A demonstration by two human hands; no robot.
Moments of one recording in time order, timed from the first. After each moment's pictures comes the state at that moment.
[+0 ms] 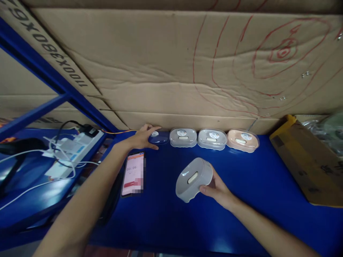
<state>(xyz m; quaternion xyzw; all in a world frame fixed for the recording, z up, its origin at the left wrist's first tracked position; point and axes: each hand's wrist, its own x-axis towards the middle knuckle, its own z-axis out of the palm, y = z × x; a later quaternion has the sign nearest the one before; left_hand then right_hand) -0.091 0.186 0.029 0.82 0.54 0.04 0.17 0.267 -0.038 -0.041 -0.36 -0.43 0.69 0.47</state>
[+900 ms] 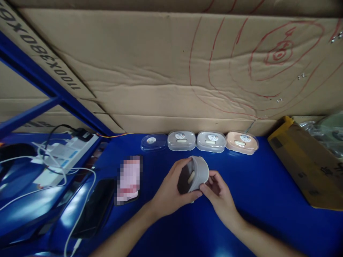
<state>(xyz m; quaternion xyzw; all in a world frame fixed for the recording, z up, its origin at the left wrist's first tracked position) 0.052 -0.007 0.017 0.74 0.41 0.33 0.42 0.250 -0.056 -0.011 -0.44 -0.40 0.58 0.56</state>
